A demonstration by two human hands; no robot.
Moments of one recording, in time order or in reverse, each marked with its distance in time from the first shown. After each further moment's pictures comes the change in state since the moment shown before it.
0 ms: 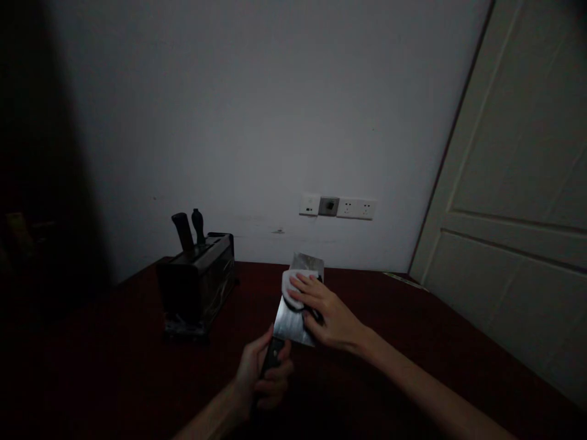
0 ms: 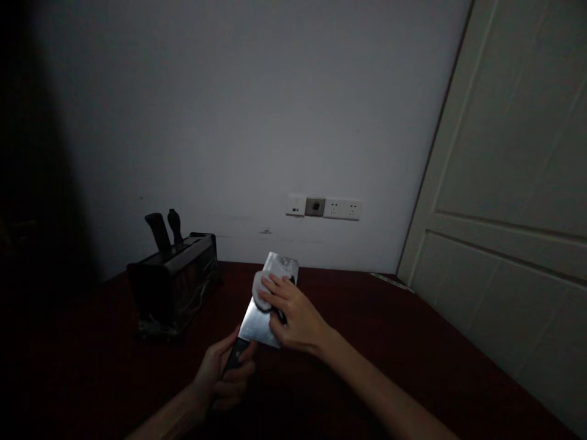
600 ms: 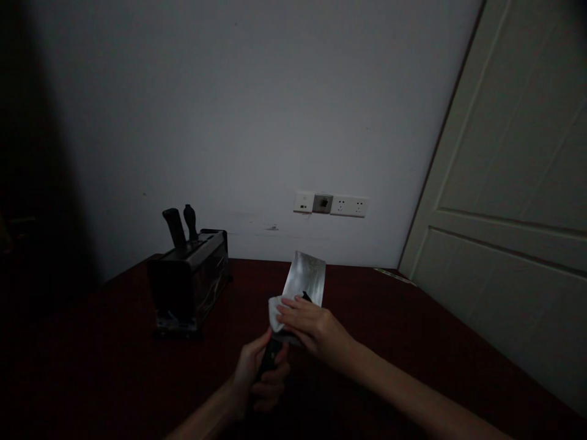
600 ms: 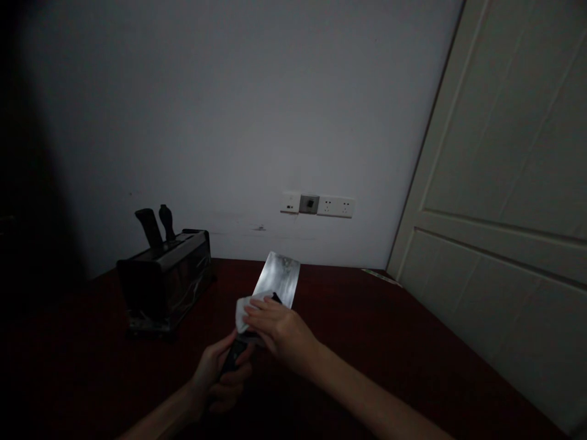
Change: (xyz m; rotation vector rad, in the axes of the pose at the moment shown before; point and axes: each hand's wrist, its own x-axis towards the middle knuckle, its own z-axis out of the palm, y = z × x) left_hand -0.001 -0.010 -0.002 0.019 0.035 -0.035; right_hand -0.013 -0.014 0.011 0.100 0.025 -0.075
